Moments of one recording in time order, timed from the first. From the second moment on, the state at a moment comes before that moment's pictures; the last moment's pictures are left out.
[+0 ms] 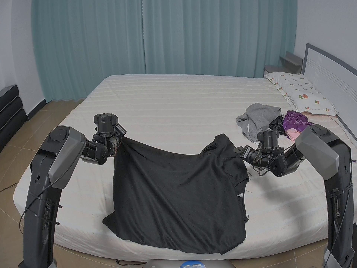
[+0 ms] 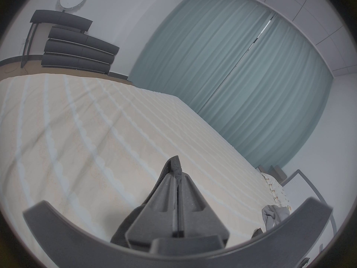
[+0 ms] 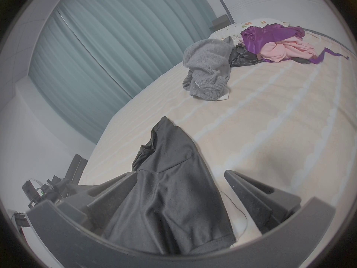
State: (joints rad) left arm -0.13 2.64 -1.77 -0.54 0.27 -0.77; right arm 0.19 2.54 -1.38 -0.59 0.02 0.65
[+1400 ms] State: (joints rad) left arm -0.08 2.71 -1.84 -0.55 0.32 -0.74; right arm 0.15 2.73 -1.71 -0.64 -0.12 0.52
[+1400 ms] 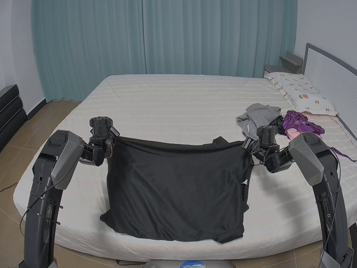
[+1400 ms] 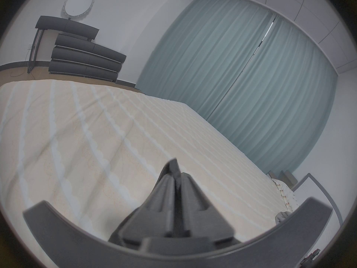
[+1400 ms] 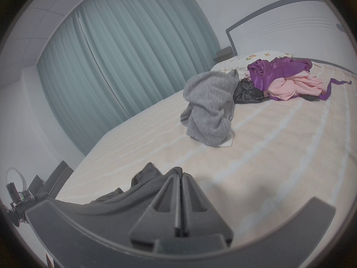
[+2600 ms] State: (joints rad) left arm -0.11 2.25 -0.81 -0.78 0.12 -0.93; right arm 0.15 2.22 -0.66 -0.97 0.02 0.82
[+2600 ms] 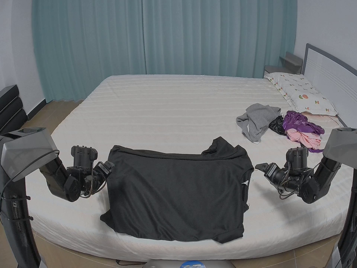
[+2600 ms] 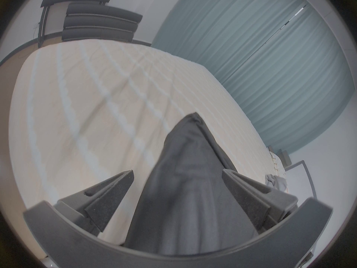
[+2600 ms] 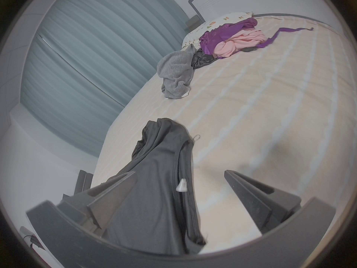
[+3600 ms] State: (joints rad) left arm -0.21 2.22 -0.43 -1.05 0.13 -0.98; right arm 0.23 2.15 -0.35 -1.16 0.07 0.90
